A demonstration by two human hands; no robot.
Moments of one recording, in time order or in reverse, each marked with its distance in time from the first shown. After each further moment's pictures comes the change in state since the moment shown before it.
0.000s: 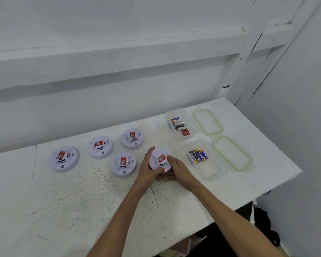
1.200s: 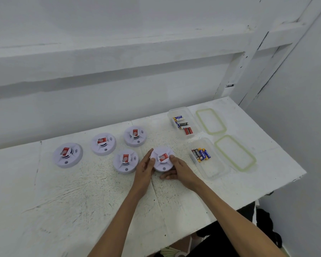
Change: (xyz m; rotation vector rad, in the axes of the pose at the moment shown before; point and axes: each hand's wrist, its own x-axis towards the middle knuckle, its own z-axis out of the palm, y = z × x) left_hand -0.010 -0.013 -0.005 -0.189 0.152 0.016; right_hand 0.001 0.006 -0.004 0.027 -0.062 0.004
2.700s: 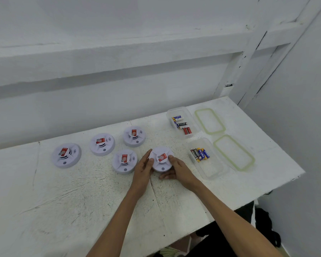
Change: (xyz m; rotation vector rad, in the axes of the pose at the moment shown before) left_hand 0.002 -0.003 -0.003 0.041 -0.008 -0.001; right_hand 0.004 0.006 -0.001 0.023 0.004 -0.019
